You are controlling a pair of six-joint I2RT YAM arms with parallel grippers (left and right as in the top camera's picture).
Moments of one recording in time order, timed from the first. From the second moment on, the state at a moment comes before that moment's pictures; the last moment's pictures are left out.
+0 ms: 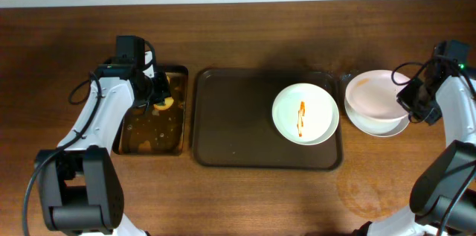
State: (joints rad) left arm 0.00 1.80 1.32 -0.75 0.11 -0.25; right arm -0.42 1.79 1.37 -0.94 0.12 0.47
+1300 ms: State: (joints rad) left arm 0.00 1.80 1.32 -0.75 0.11 -0.25; right arm -0.13 1.79 1.03 -0.57 -0.21 0.10
